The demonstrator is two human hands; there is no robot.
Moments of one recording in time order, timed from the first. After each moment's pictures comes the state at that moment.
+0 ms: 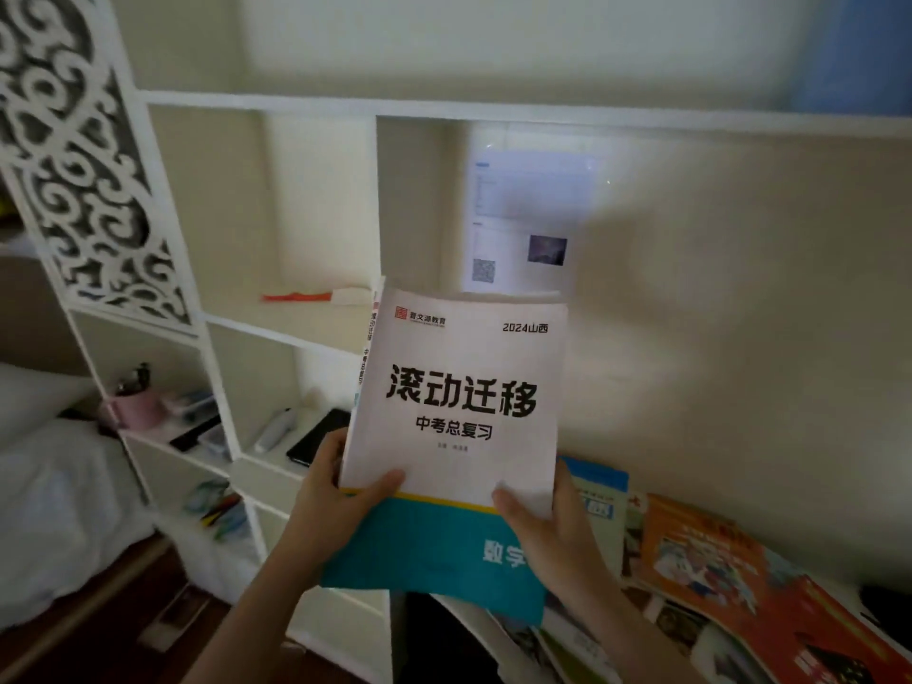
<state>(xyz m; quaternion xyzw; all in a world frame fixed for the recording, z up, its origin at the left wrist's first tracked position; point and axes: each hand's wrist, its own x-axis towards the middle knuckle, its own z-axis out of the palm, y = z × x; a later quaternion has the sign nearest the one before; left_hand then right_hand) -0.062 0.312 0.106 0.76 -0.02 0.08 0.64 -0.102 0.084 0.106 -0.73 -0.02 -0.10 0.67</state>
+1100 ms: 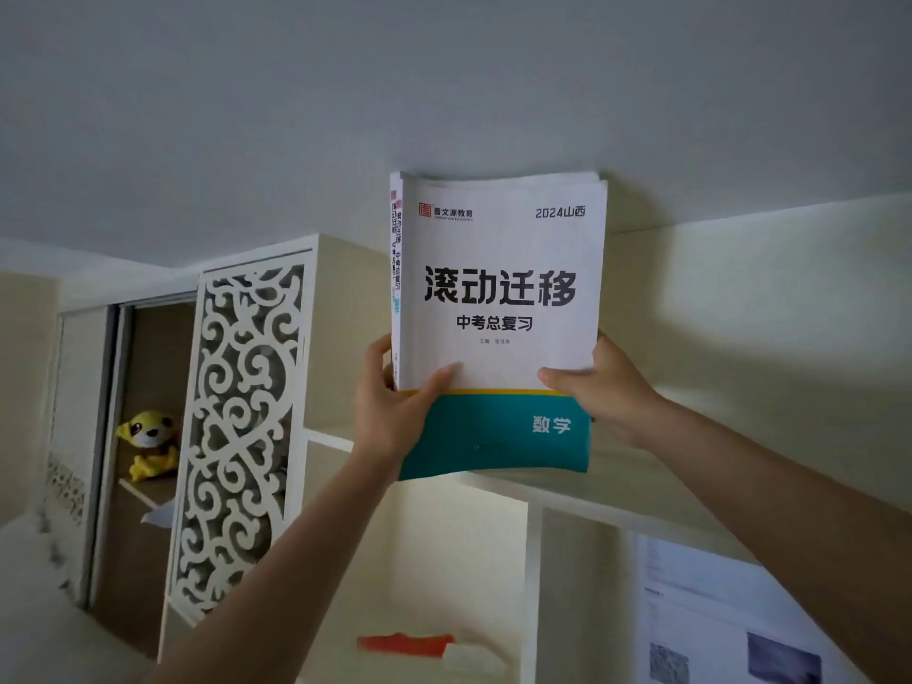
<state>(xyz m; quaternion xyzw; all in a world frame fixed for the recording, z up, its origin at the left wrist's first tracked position) 0.190 0.407 0.486 0.62 -0.13 0.44 0.63 0.224 0.190 0.537 -0.78 -0.25 -0.25 0.52</state>
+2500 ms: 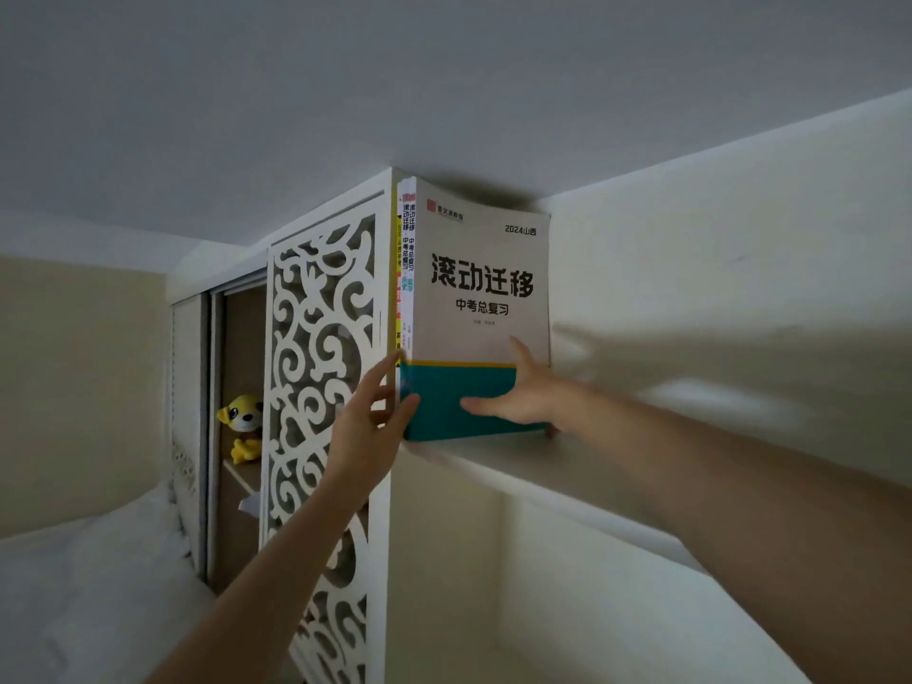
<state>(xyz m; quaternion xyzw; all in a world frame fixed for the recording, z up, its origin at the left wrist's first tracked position) 0.317 0.590 0.439 0.74 -0.06 0.45 0.49 0.394 0.410 0.513 -0.92 -0.25 -0.08 0.30</state>
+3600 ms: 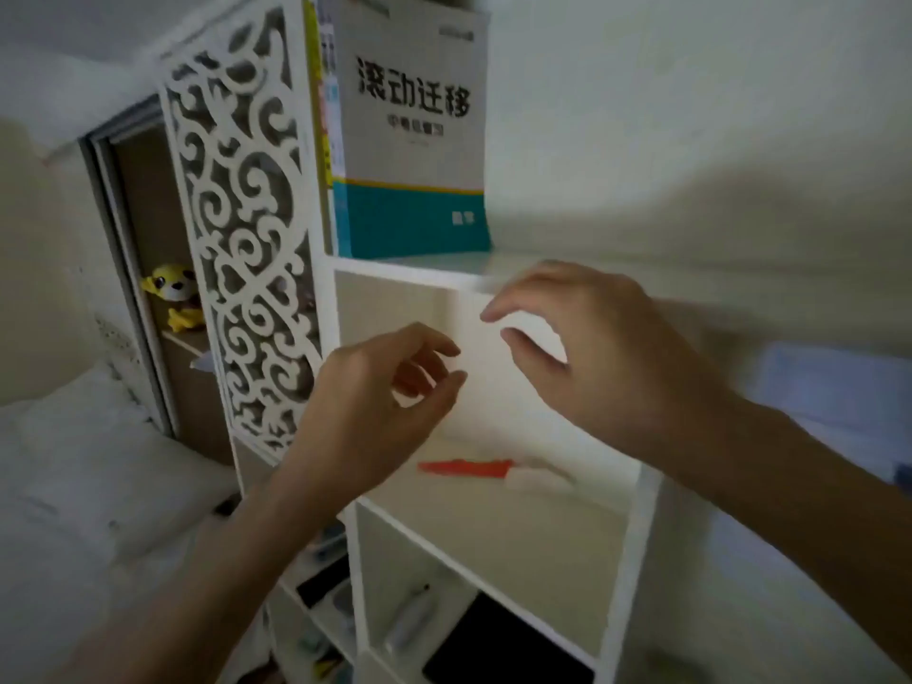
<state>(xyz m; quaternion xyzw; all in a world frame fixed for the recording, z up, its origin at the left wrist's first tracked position) 0.164 0.482 0.362 0.86 -0.19 0.40 0.26 0.182 0.286 0.414 -0.83 -0.39 -0.36 0.18</state>
